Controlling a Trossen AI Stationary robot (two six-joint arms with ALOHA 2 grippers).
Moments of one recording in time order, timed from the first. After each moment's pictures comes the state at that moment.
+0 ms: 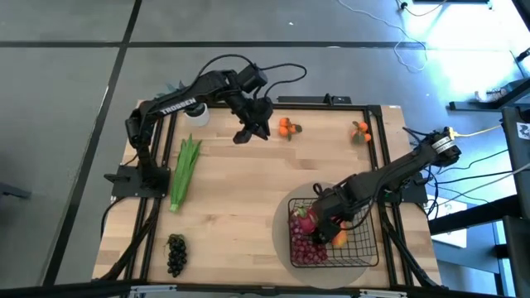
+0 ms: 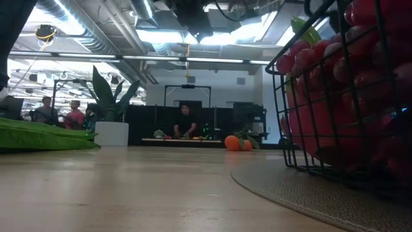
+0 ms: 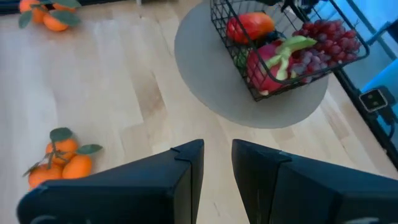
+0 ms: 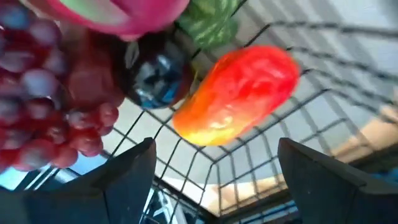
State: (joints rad) left arm 0.43 1.82 1.93 -1.04 0.56 0.51; right arm 0.45 1.51 1.15 -1.11 -0.29 1.27
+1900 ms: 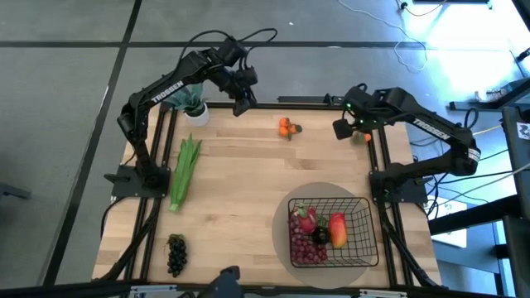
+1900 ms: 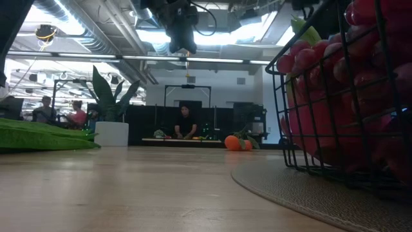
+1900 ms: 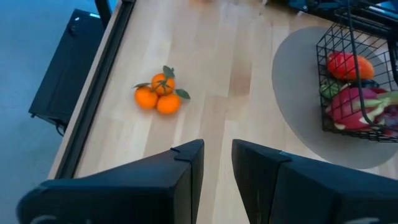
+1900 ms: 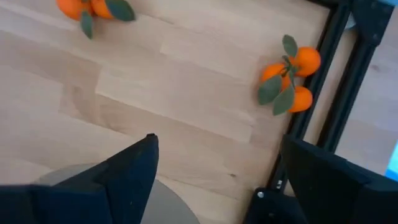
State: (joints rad) left arm 0.66 1.78 1.93 -1.03 0.44 0.24; right arm -0.52 1.24 1.35 -1.44 0.19 0.73
